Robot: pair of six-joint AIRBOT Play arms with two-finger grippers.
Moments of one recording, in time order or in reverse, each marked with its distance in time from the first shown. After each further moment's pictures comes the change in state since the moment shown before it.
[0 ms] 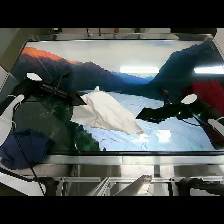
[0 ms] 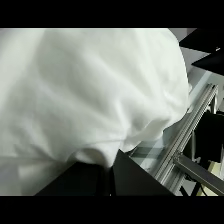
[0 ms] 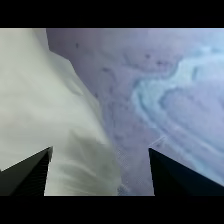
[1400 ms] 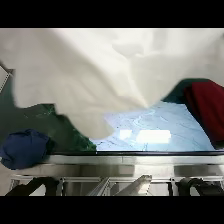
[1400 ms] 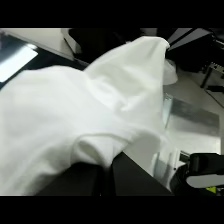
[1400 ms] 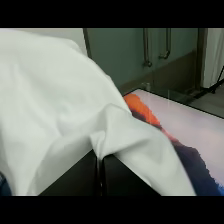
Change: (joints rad) left arm 0.005 0.731 0.629 -0.304 -0.103 -0.154; right arm -0.124 0.890 0.471 0.202 0.101 -0.041
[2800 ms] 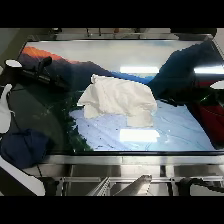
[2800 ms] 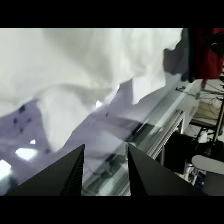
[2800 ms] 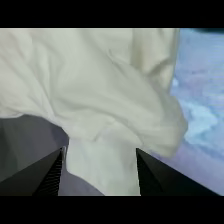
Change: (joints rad) left arm 0.153 -0.900 -0.268 0.319 -0.114 -0.081; right arm -0.154 -0.856 -0.294 -0.212 -0.004 0.084
